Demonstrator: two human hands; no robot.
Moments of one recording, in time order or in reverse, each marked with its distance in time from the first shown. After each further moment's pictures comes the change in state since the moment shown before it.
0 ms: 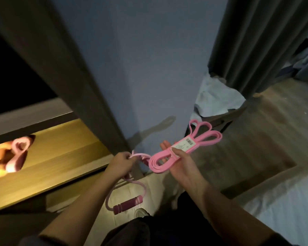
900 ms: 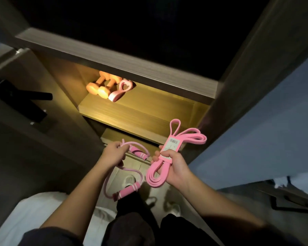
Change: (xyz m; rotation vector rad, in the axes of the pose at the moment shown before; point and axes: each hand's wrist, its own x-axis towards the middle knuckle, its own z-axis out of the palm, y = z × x) left_hand -0.116 -0.231 -0.092 -0.684 0.580 -0.438; right_hand -0.002 0.226 0.094 -0.623 -0.164 0.733
